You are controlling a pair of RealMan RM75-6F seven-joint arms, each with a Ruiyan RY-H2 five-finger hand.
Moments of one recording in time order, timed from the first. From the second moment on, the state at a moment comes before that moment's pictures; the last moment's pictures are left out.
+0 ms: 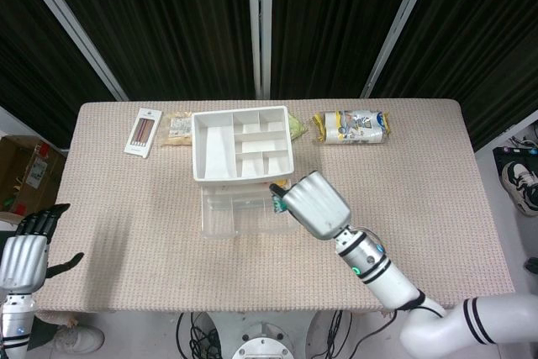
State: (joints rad) left arm -0.06 -1.29 -0.06 -1.42 1.55 1.57 -0.05; right arm 0.93 -1.26 0.01 -2.05 -1.24 1.37 -0.64
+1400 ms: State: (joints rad) left arm -0.09 -1.28 -0.07 -1.48 1.56 1.57 0.02; right arm 0.39 -1.32 -0.12 -1.54 -1.59 1.57 -0.24
